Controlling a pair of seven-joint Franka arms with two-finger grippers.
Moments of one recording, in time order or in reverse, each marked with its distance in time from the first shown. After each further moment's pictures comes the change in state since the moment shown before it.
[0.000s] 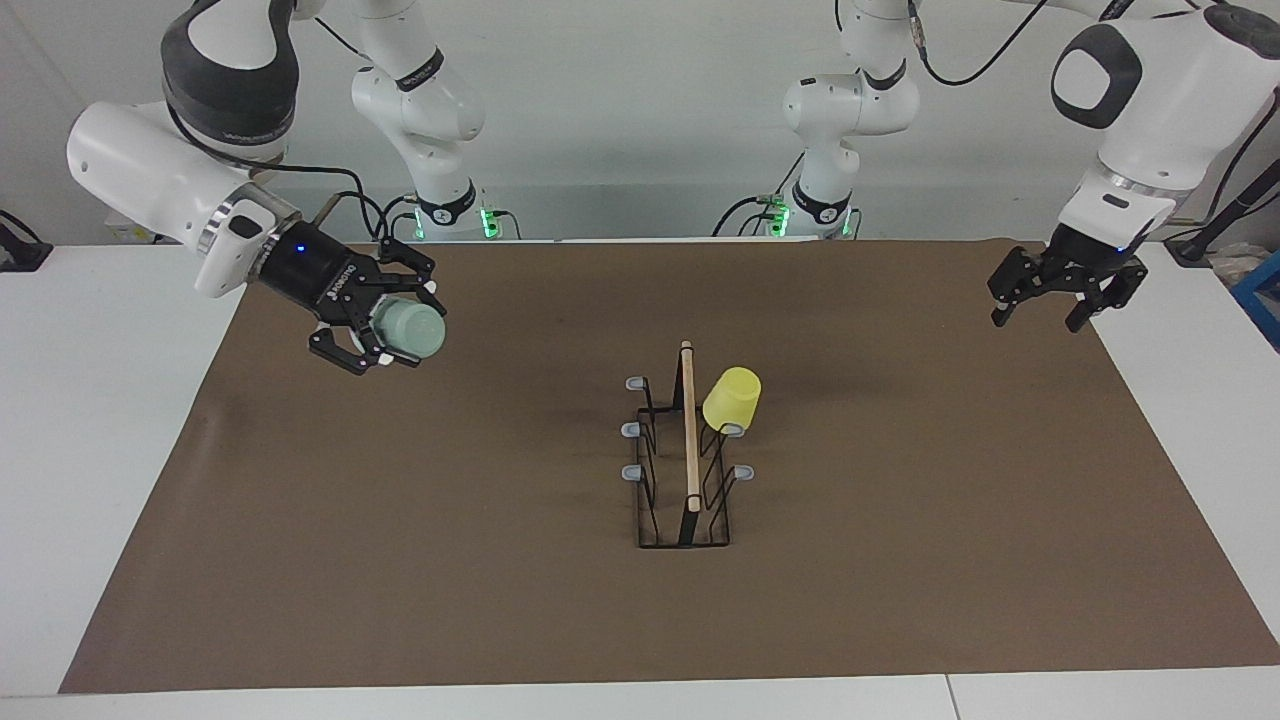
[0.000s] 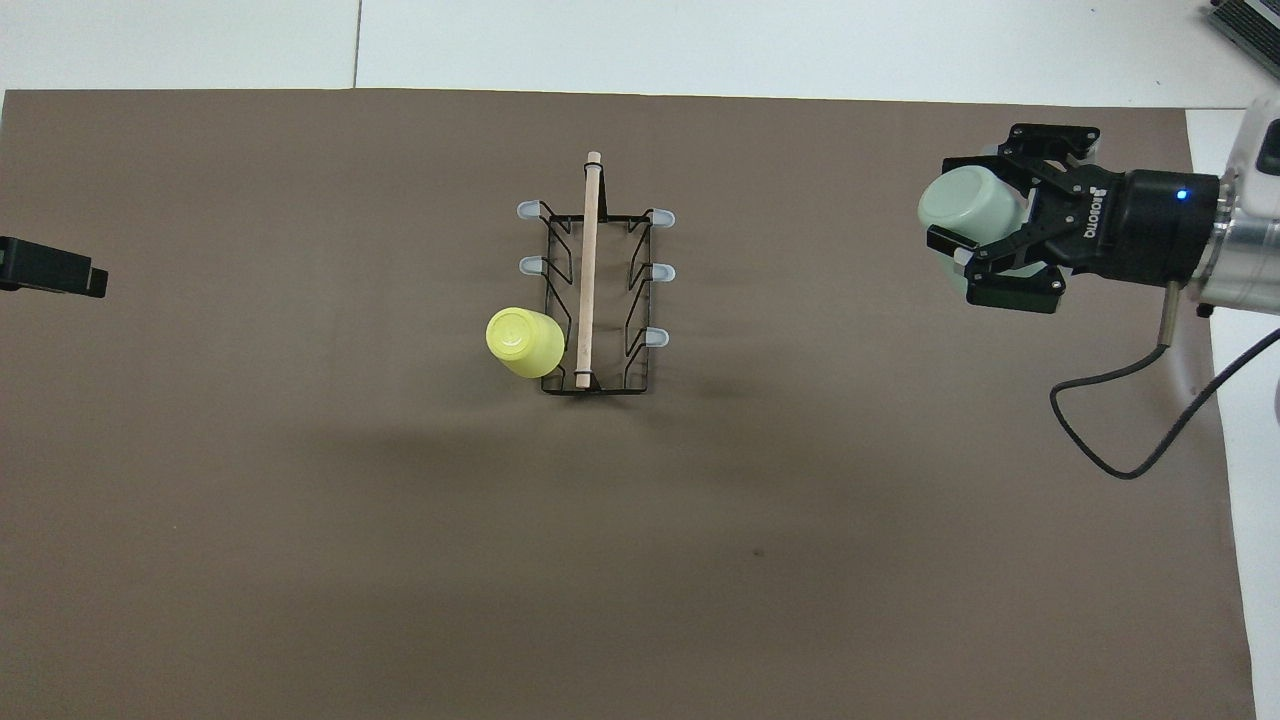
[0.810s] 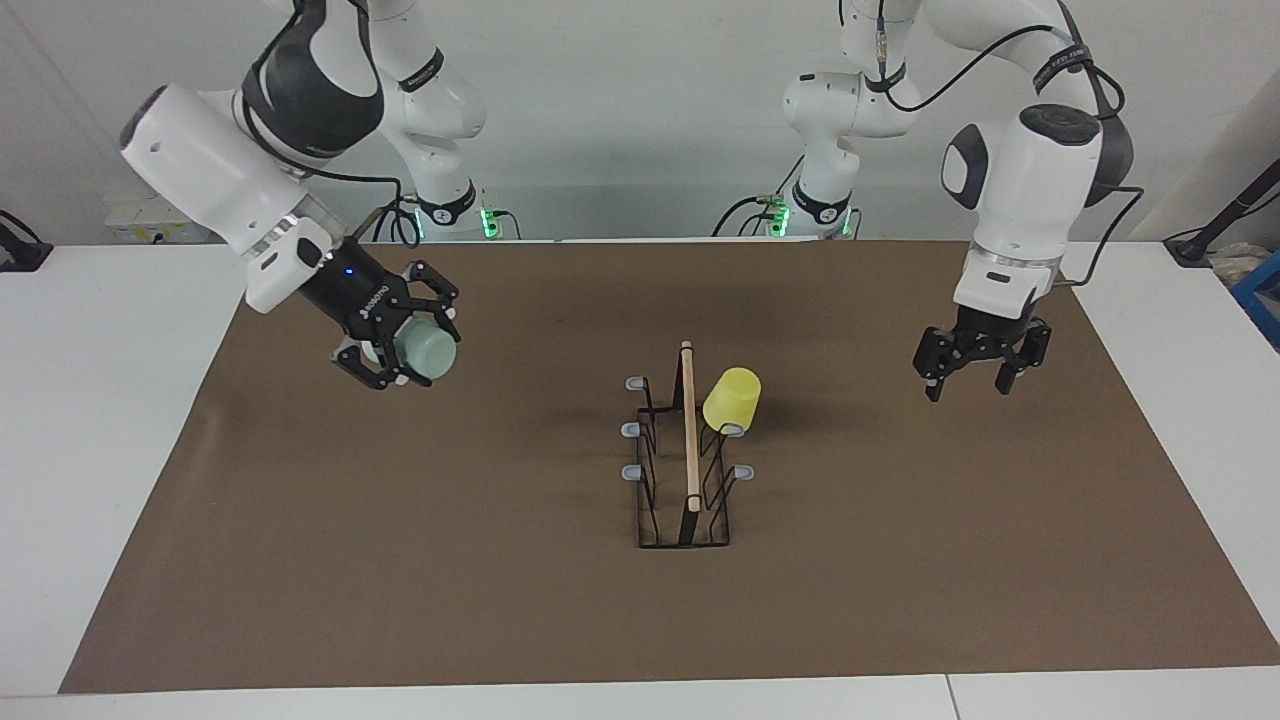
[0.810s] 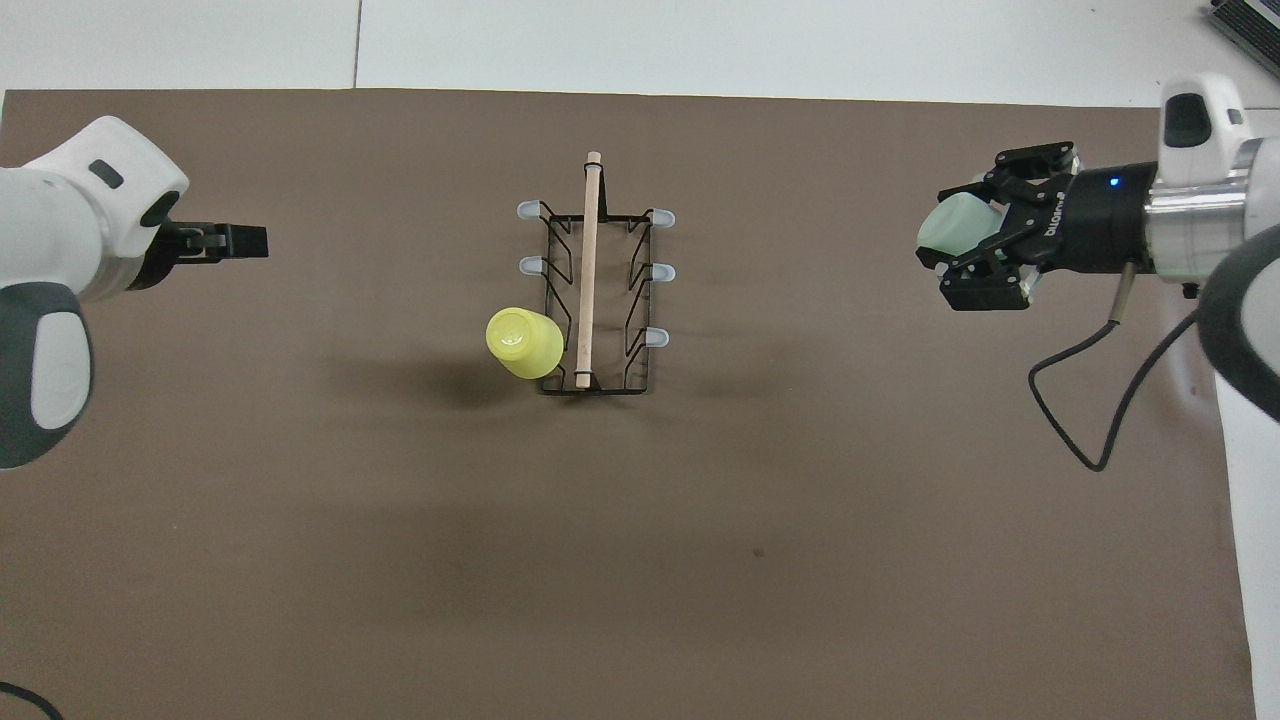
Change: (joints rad) left arm -0.103 0.011 0.005 -0.352 0.078 0.566 -0.236; right arm 0.044 0.071 -0.001 0.131 -0.540 0.030 0.345
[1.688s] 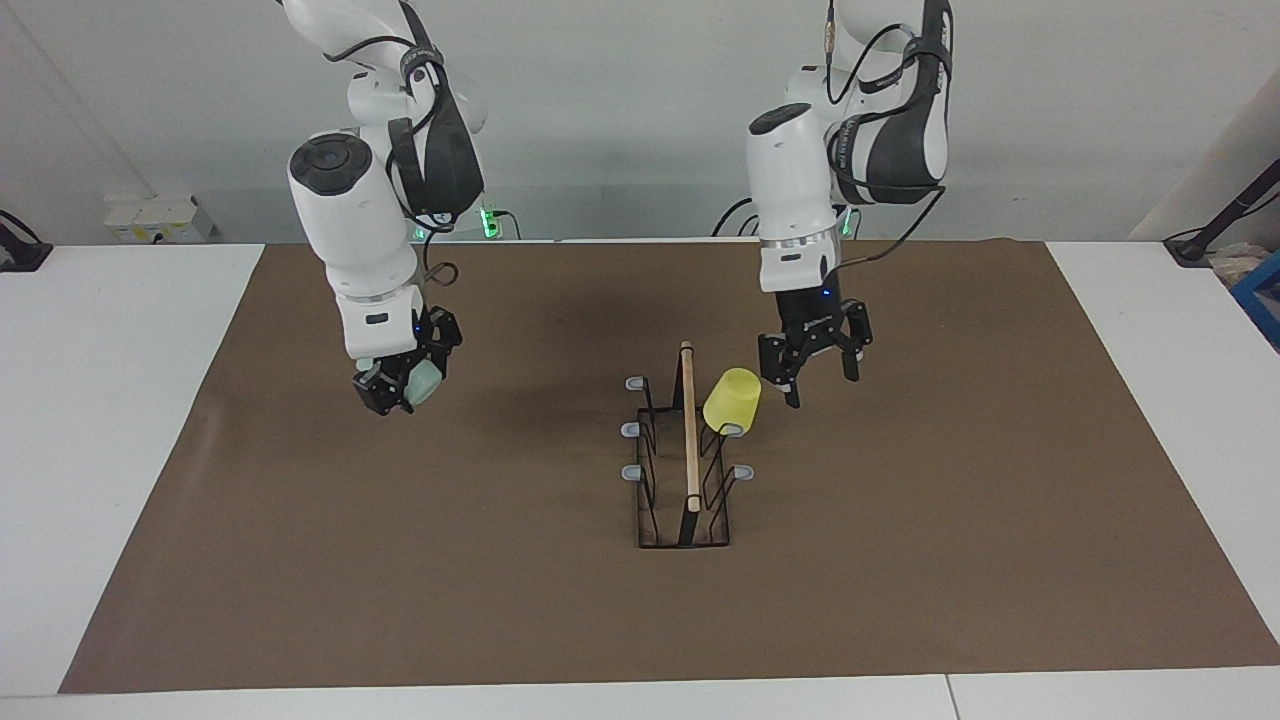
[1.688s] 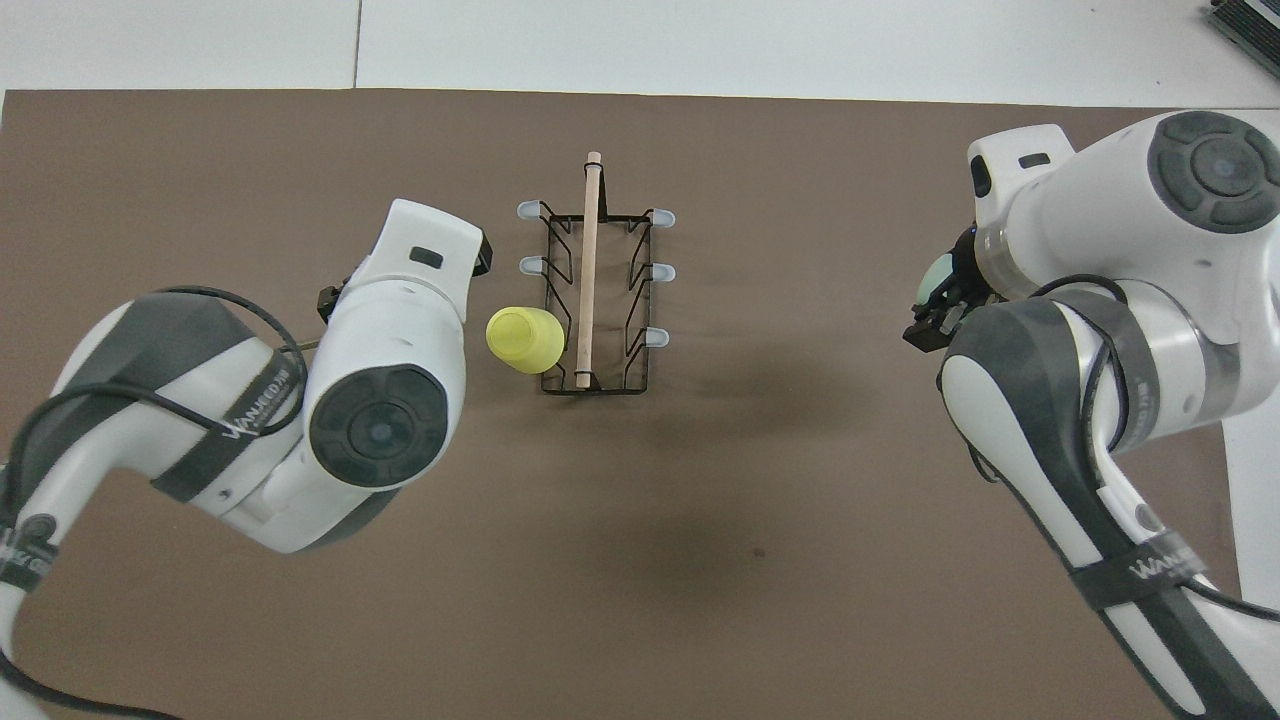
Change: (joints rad) left arm -0.361 0.011 -0.004 -0.106 0.543 0.207 -1.083; right arm 0.184 0.088 0.005 -0.002 -0.783 0.027 0.503
